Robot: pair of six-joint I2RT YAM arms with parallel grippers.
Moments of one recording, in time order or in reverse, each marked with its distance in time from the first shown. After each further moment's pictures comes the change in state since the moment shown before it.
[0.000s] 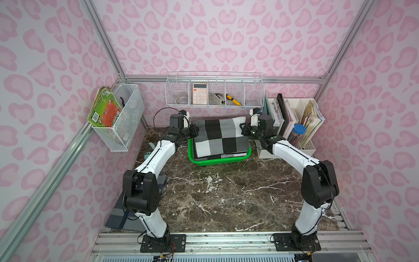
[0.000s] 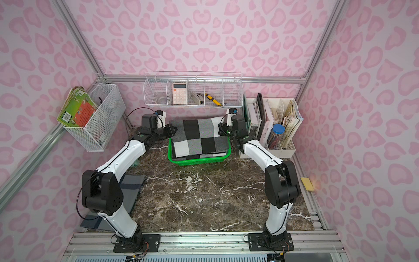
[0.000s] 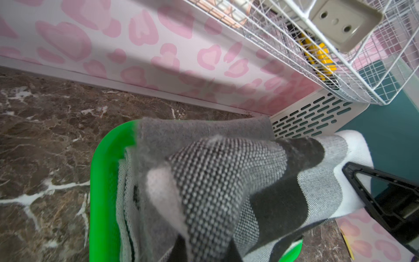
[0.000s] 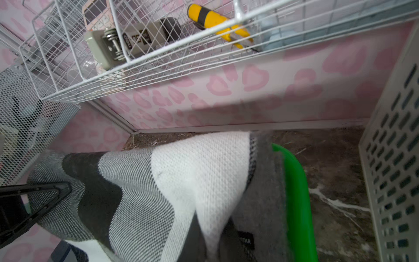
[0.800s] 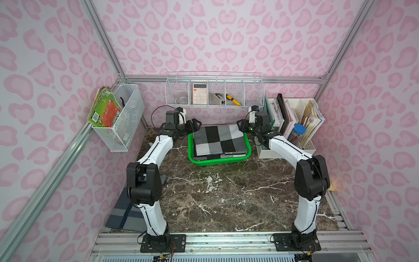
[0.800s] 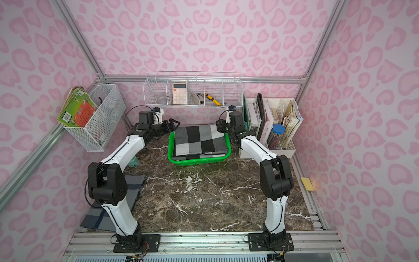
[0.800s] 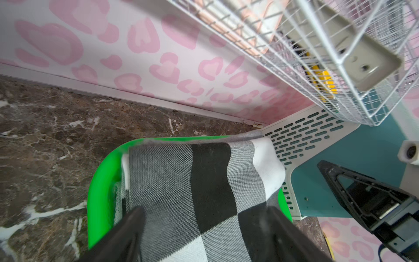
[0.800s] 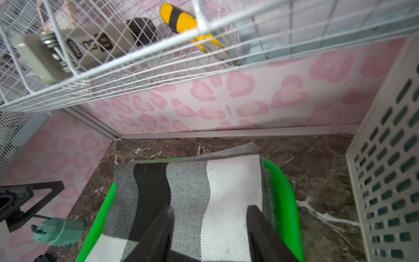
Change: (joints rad) left arm 0.063 0.101 0.098 0.011 0.129 -0.034; right arm -0.002 0.088 0.117 -0.061 0.038 -0.018
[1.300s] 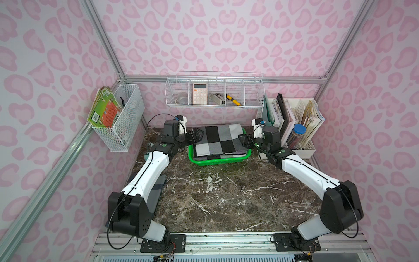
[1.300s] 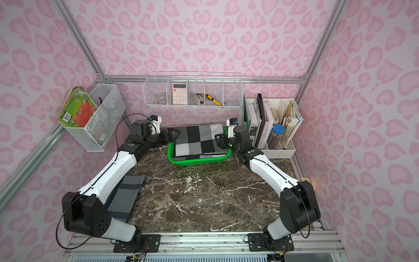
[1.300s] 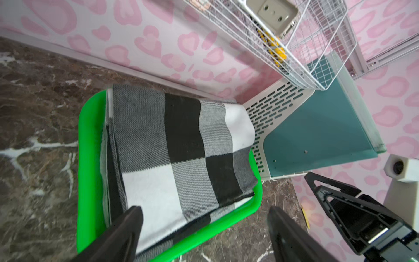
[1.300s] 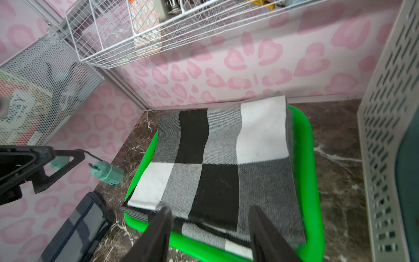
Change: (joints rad) left arm -0.101 -0.408 -0.315 -0.095 -0.089 -0.054; right arm 0.074 -0.459 -0.482 0.036 -0.022 -0.001
